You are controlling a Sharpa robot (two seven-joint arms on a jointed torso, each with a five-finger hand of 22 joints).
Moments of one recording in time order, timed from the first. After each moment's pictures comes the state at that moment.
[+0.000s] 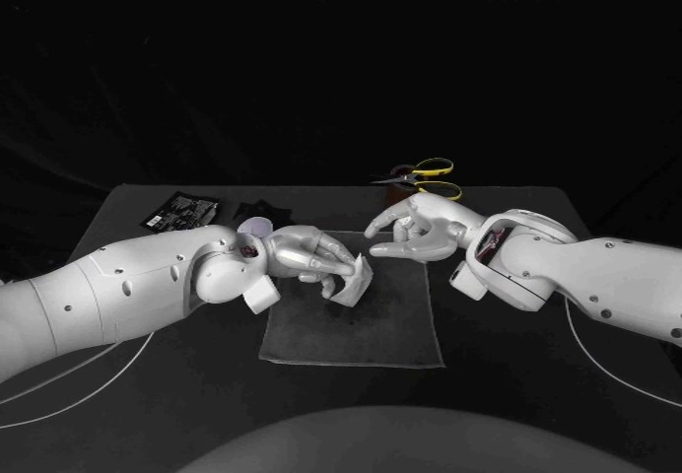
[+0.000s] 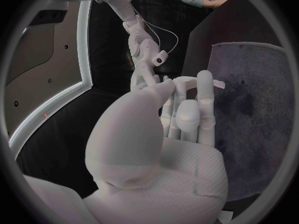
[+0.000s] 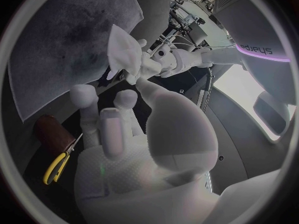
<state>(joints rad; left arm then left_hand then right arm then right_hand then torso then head) 1.12 -0.69 -0.12 1.34 -0.25 0.31 0.06 1.48 -0.10 0.54 0.07 0.05 0.98 0.12 0.50 0.17 1.16 0.05 0.33 0.14 1.34 -0.02 1.37 0.74 0.17 1.04 0.08 0.86 0.56 1.17 -0.90 -0.12 1.67 -0.96 -0.30 0.12 1.23 -0.14 0.41 0.06 0.05 0.89 0.16 0.21 0.39 1.26 0.07 0.93 1.14 1.47 0.00 1.46 1.31 0.12 1.21 0.11 0.94 1.16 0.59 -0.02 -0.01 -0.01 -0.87</state>
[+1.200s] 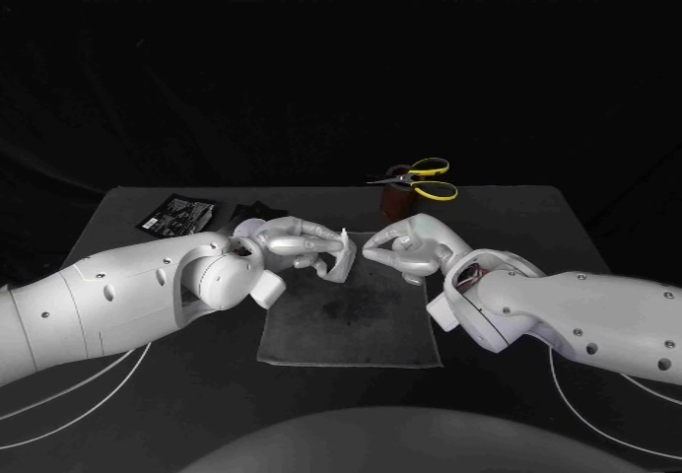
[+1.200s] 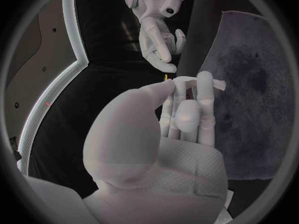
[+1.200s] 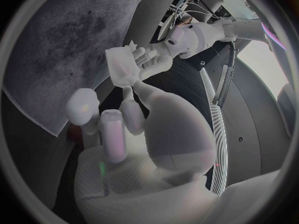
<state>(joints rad) 1.12 -0.73 -0.12 1.43 -0.11 -0.06 0.06 1.43 -0.12 0.62 0.04 0.05 0.98 0.12 0.51 0.17 1.17 0.05 0.35 0.16 1.35 -0.02 1.37 0.74 0.17 1.04 0.08 0.89 0.59 1.09 -0.86 -0.14 1.78 -0.80 -0.65 -0.09 1.25 -0.09 0.44 0.07 0.06 0.97 0.12 0.25 0.39 1.40 0.04 1.22 1.31 1.47 -0.03 1.50 1.31 0.12 1.30 0.08 1.05 1.23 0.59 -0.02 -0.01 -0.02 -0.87</state>
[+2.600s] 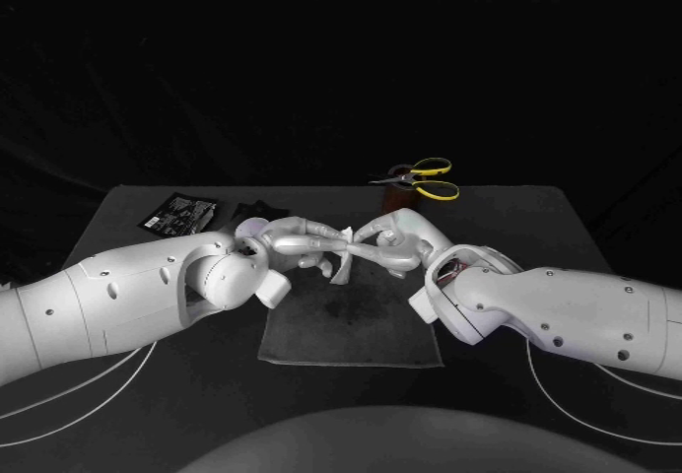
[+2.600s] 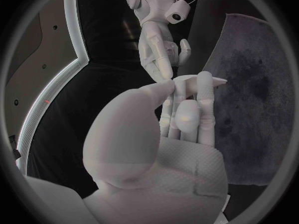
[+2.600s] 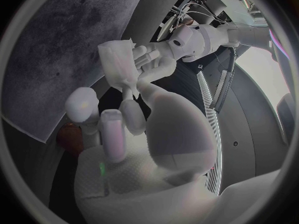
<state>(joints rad) 1.12 -0.72 -0.12 1.45 -0.08 -0.07 0.06 1.42 -0.13 0.62 0.04 0.05 0.98 0.12 0.52 0.19 1.17 0.05 0.35 0.16 1.35 -0.02 1.37 0.74 0.17 1.04 0.08 0.90 0.59 1.09 -0.77 -0.14 1.70 -0.85 -0.67 -0.09 1.21 -0.13 0.39 0.09 0.05 0.97 0.13 0.24 0.37 1.39 0.04 1.21 1.30 1.47 -0.03 1.49 1.31 0.11 1.29 0.08 1.02 1.21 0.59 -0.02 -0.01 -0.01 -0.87</state>
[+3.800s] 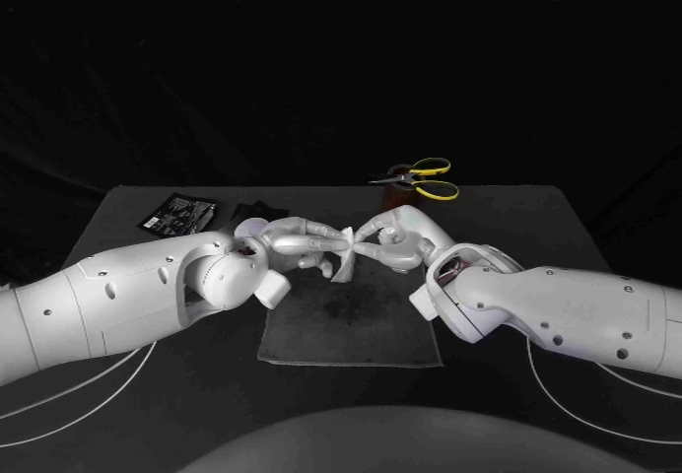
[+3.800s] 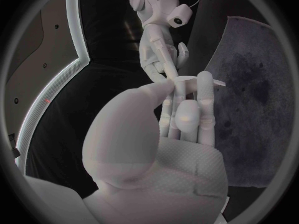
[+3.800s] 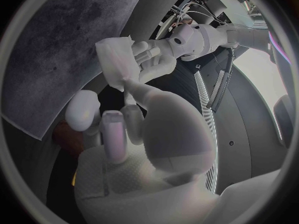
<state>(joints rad) 1.12 -0.73 -0.12 1.45 -0.08 -0.06 0.06 1.41 -0.13 0.62 0.04 0.05 0.98 0.12 0.52 0.22 1.17 0.04 0.35 0.16 1.35 -0.02 1.37 0.74 0.17 1.04 0.08 0.90 0.59 1.09 -0.77 -0.14 1.69 -0.85 -0.69 -0.04 1.29 -0.03 0.56 -0.05 0.04 1.05 0.08 0.34 0.41 1.45 0.01 1.38 1.31 1.47 -0.07 1.52 1.31 0.10 1.33 0.04 1.09 1.28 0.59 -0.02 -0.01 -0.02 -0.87</state>
